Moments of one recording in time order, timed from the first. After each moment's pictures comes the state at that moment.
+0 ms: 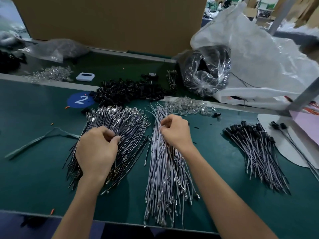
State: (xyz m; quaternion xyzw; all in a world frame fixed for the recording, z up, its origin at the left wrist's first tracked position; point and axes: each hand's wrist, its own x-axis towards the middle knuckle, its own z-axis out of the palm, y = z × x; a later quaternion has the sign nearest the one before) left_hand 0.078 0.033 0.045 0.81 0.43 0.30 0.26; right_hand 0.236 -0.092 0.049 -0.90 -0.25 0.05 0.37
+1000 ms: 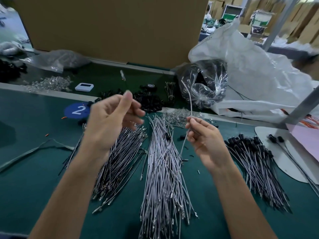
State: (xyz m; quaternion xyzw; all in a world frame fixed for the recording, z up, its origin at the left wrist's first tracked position) left_hand 0.105 0.026 0.130 0.66 0.13 0.32 0.67; right_hand 0.237 -0.159 0.097 -0.51 -0.13 0.25 0.81
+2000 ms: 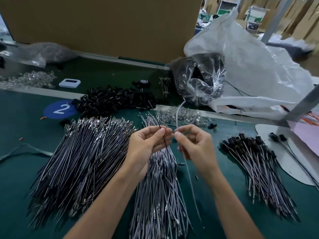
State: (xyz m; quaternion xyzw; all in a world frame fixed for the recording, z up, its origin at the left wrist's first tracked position) left_hand 0.187 -0.021 0.035 0.46 0.13 0.19 0.86; right_hand 0.257 -0.157 0.047 -0.71 -0.27 0.08 0.65
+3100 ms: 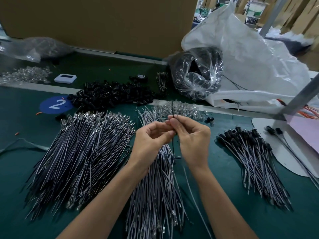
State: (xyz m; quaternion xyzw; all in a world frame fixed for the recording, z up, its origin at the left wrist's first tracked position) left_hand 0.184 -0.040 0.035 0.60 0.11 0.20 0.76; right_hand 0.243 -0.140 0.051 -0.68 -0.24 -0.06 0.69
